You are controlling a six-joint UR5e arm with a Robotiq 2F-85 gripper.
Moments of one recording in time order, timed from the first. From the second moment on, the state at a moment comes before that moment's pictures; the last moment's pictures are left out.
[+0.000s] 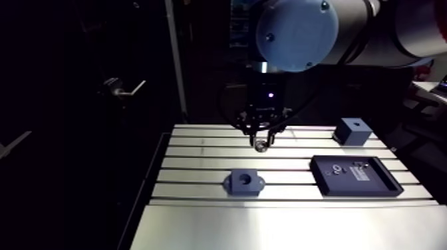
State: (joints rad) arm -0.01 -1.38 1.89 -2.01 -1.64 -1.64
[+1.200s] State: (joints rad) arm 0.05 -1.29 1.99 -2.18 -1.63 -1.65
